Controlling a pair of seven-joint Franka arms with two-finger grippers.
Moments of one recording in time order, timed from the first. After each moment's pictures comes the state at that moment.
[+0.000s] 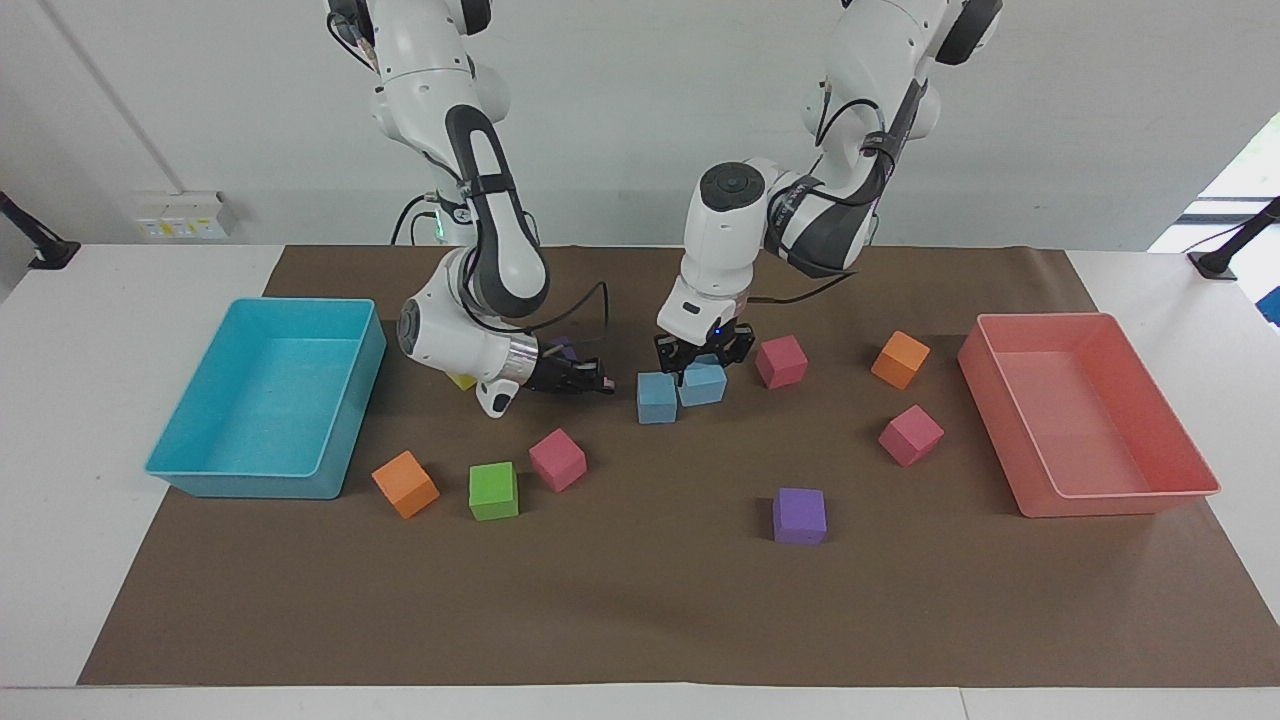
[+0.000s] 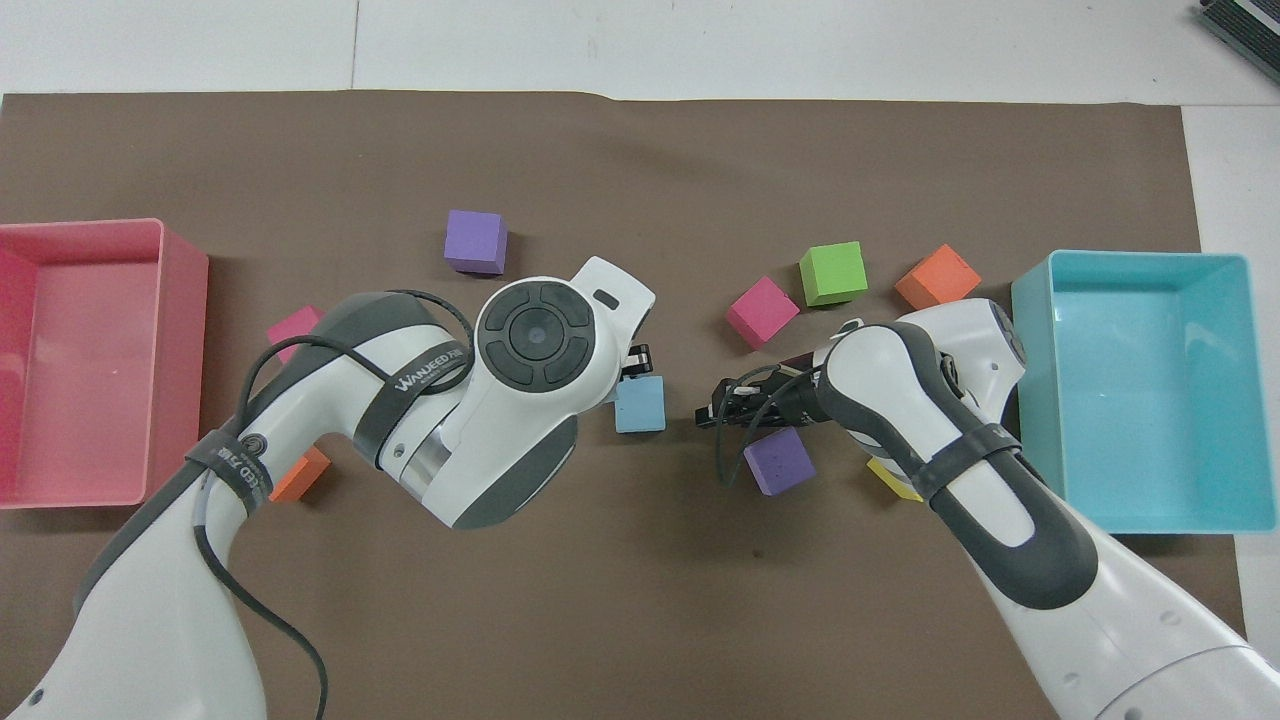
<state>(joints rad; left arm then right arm) -0.13 0.33 -0.60 -1.77 0.23 2.11 -0.94 0.31 0.34 -0.03 -2.07 1.05 2.13 -0.33</state>
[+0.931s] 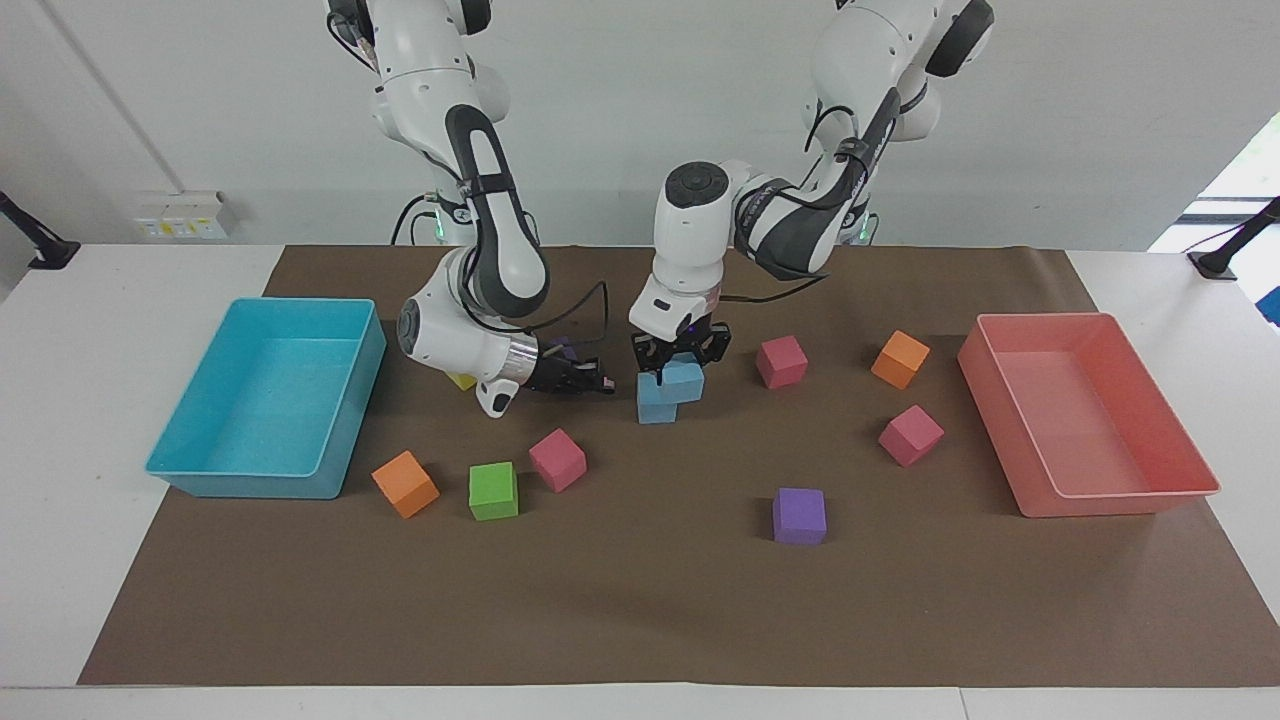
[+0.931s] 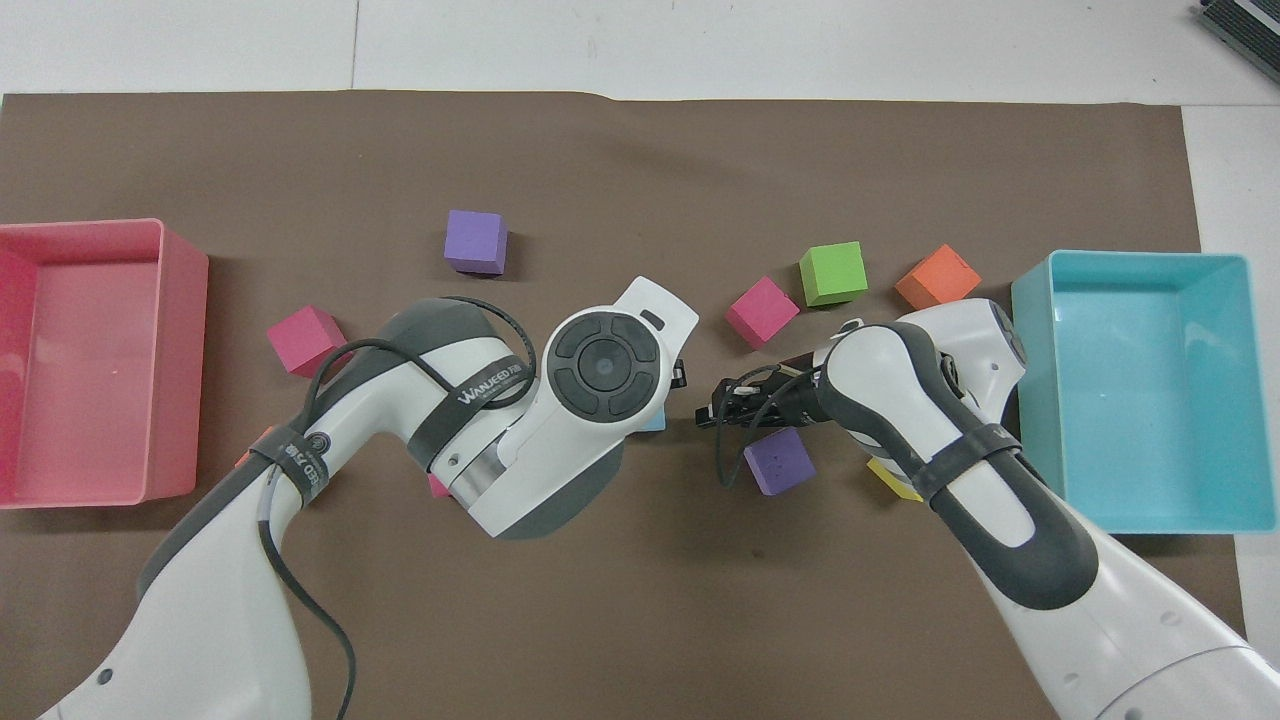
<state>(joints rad) -0.17 0.39 -0.63 -1.74 0.32 2.11 -1.01 0.31 0.34 -0.03 -2.07 1.05 2.13 -0.33</state>
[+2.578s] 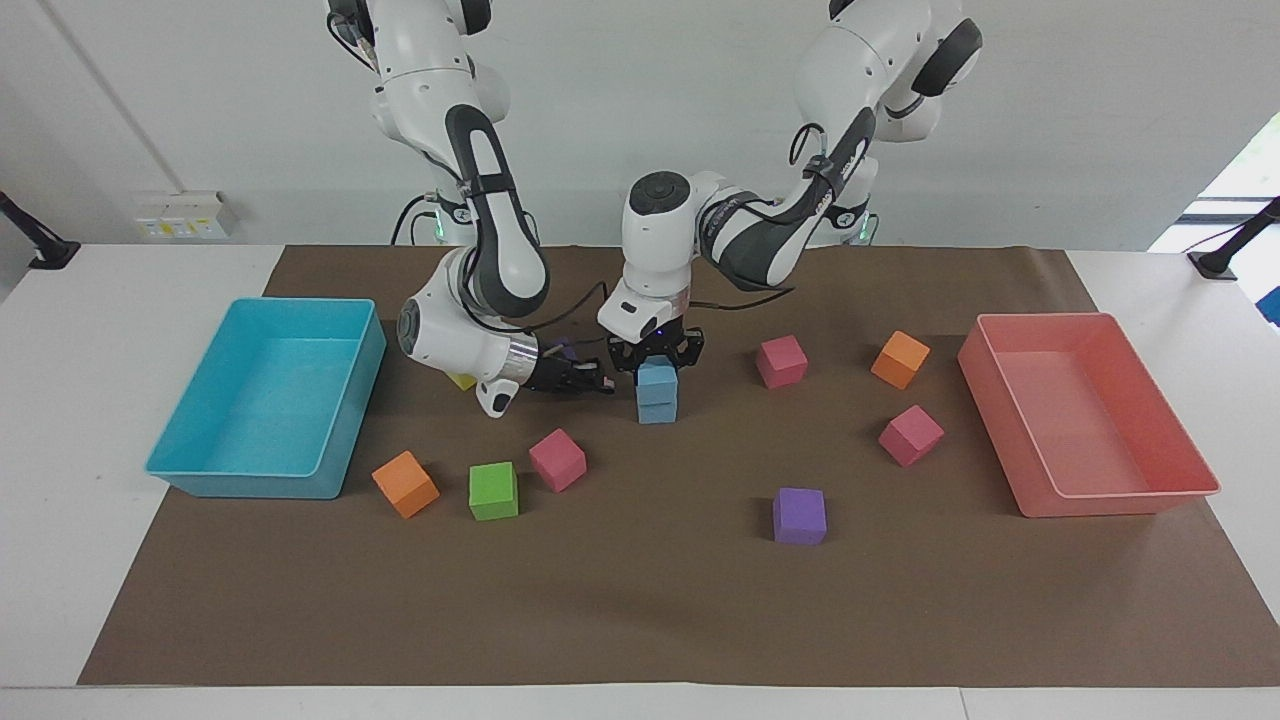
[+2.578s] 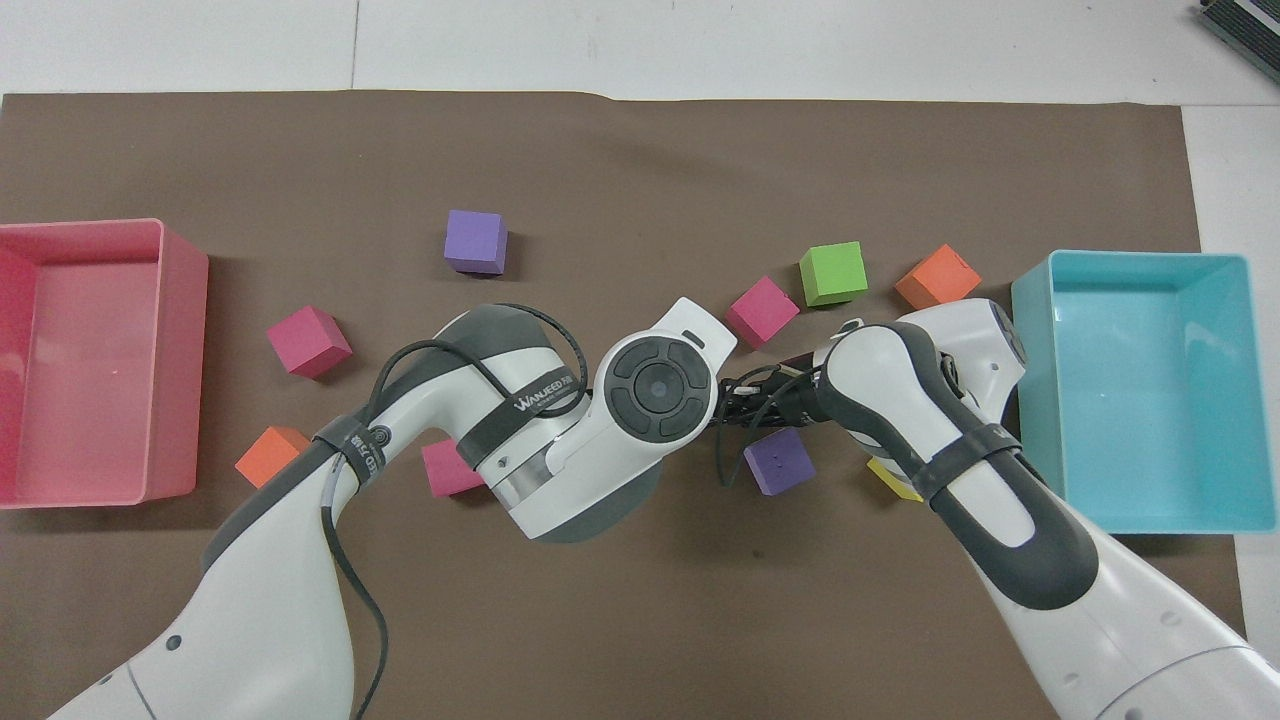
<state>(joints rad) -0.19 0.46 -0.67 -1.71 0.39 2.11 -1.02 0.31 0.34 -0.03 -2.07 1.05 2.13 -0.33</state>
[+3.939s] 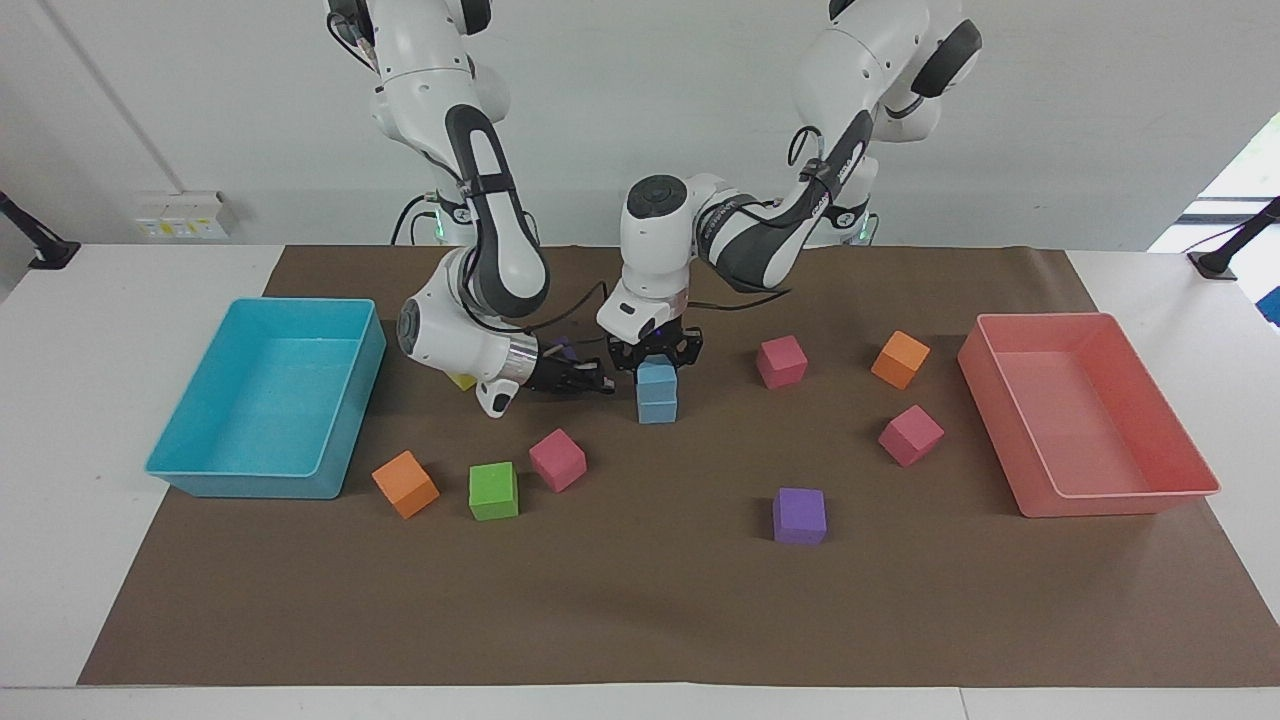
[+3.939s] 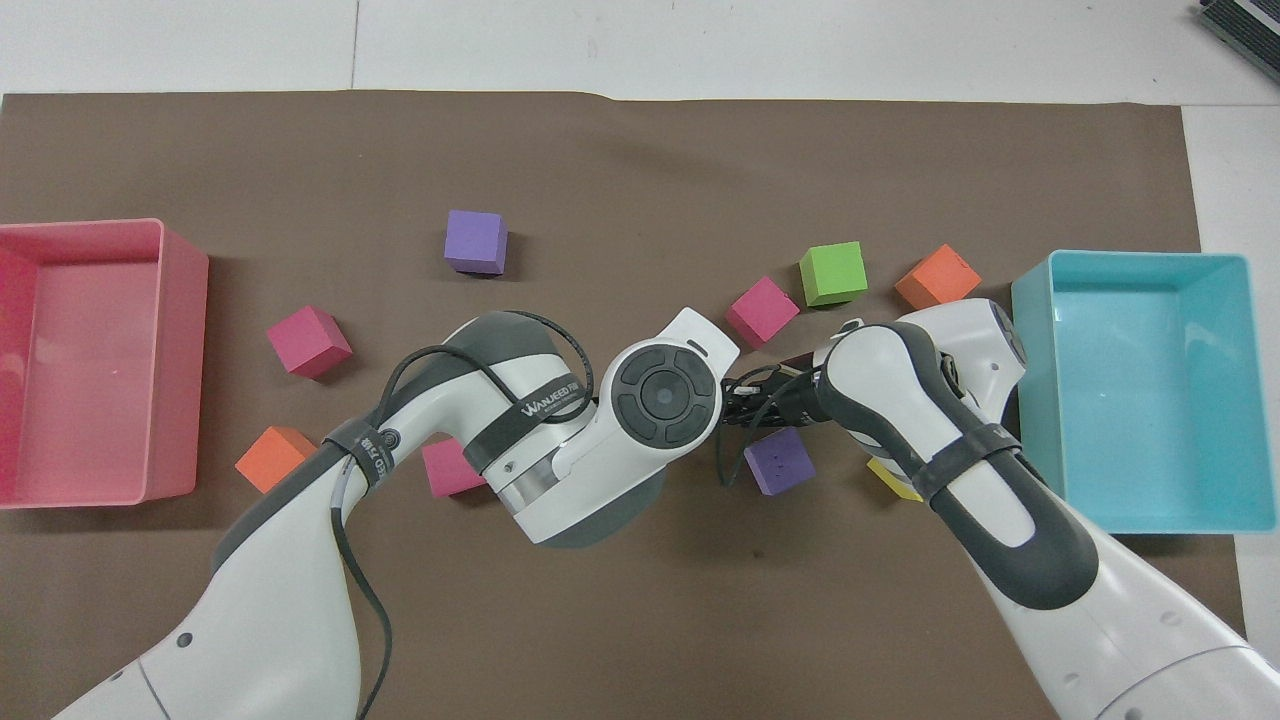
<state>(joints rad) -0.19 0.46 -0.67 -1.72 0.39 2.11 -1.02 0.31 0.34 -0.03 -2.07 1.05 2.13 -0.33</state>
